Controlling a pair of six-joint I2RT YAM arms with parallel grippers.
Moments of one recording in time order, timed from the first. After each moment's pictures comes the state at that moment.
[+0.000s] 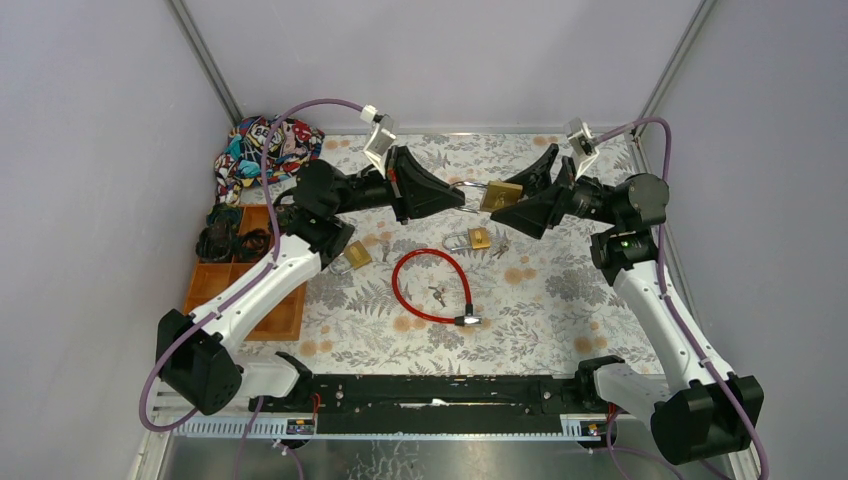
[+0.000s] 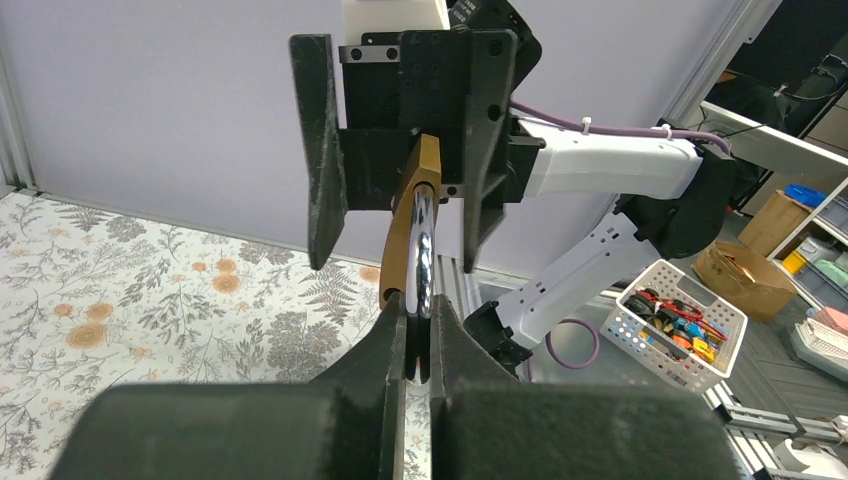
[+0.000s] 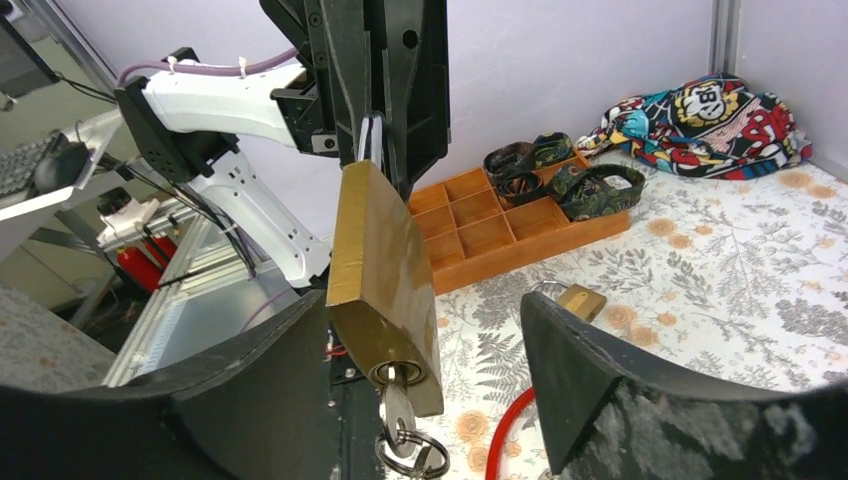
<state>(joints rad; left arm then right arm) -0.56 1.30 1.11 0.66 0.92 -0.68 0.19 1.06 0.92 0.60 -1.17 0.75</state>
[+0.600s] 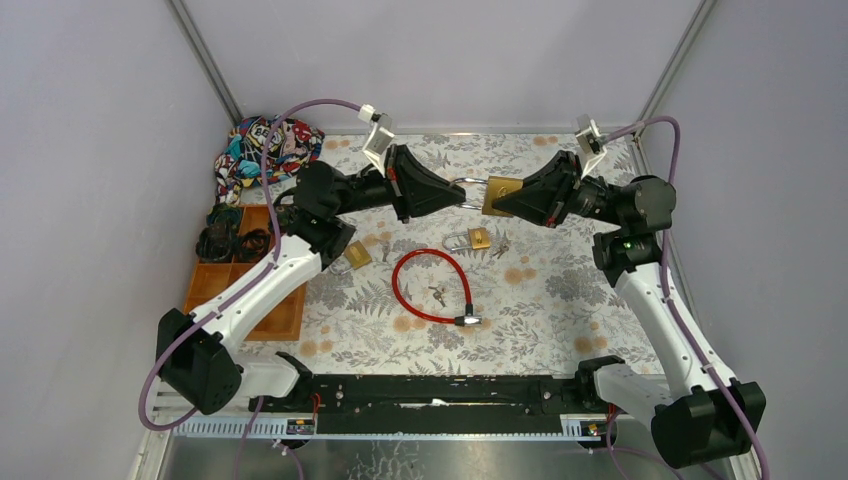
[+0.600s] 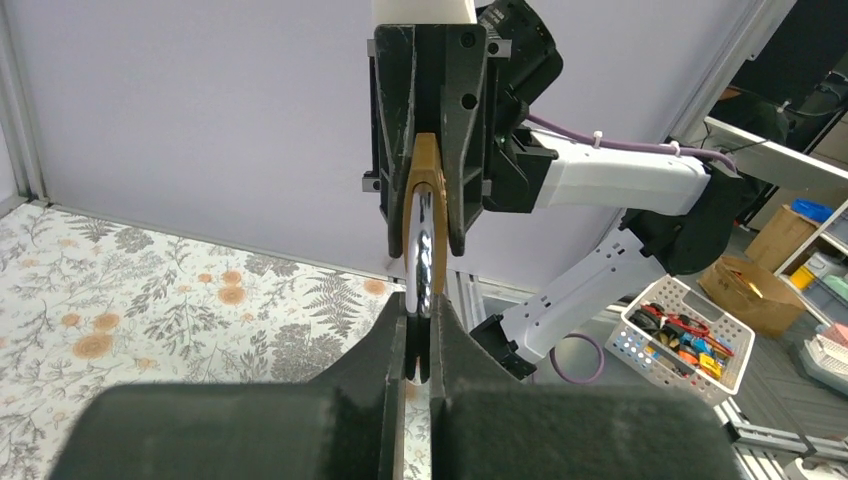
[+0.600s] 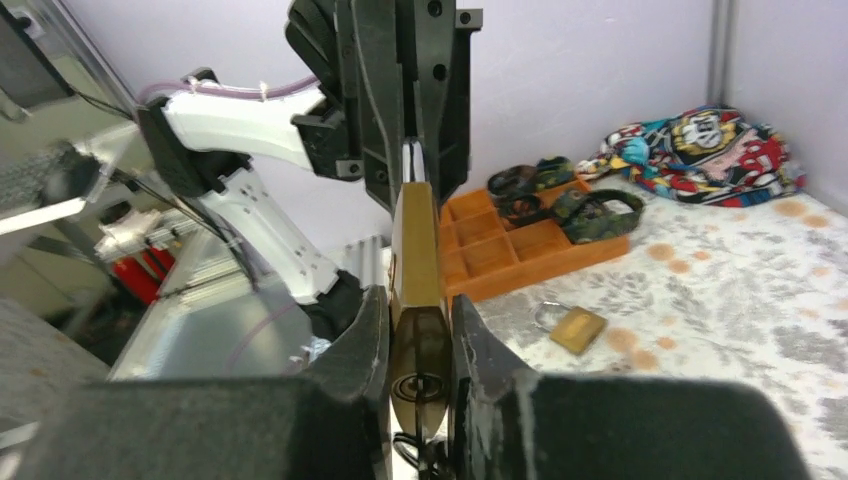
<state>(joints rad) -0.57 1.30 1.11 0.69 0.89 -0.69 0.19 1.05 0.94 0.64 -1.15 0.79</state>
